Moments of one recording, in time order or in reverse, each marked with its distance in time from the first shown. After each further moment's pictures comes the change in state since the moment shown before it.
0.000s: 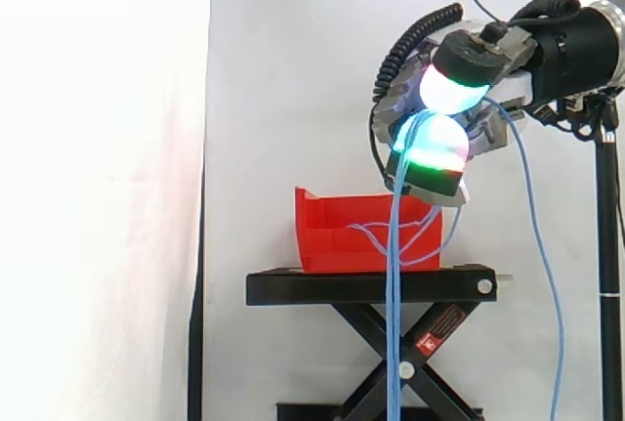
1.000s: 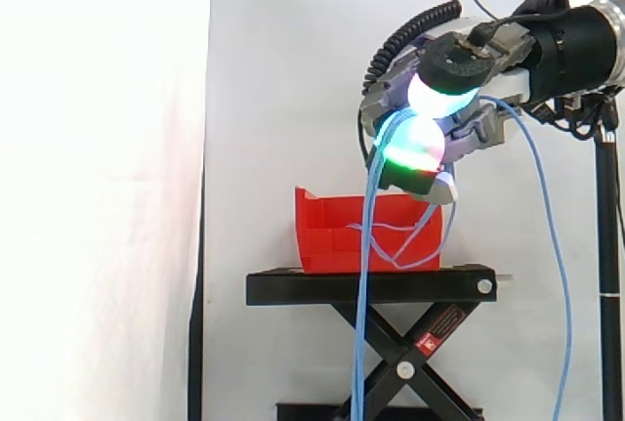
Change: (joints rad) arm 0.000 0.000 0.000 0.013 0.000 0.000
